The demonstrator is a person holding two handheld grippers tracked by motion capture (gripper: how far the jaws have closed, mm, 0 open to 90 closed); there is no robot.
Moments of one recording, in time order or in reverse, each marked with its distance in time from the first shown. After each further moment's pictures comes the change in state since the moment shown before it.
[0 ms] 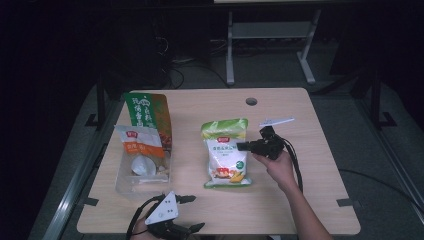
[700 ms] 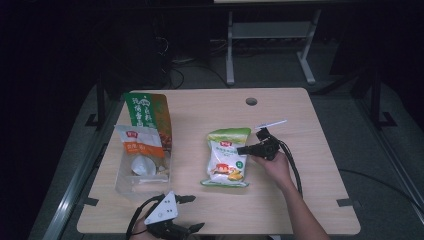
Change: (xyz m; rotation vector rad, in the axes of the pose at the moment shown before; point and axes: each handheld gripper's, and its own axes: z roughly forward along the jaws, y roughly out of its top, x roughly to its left) left arm 0.001 0.000 -0.001 -0.004 -0.002 0.000; right arm -0.033 -0.014 0.030 0.111 -0.014 0.085
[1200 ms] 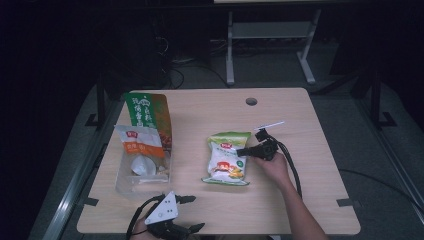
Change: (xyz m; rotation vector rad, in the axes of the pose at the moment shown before) left arm 0.000 0.000 0.001 0.002 -0.005 -0.002; right arm -0.014 -0.005 0.013 0.040 0.011 0.072
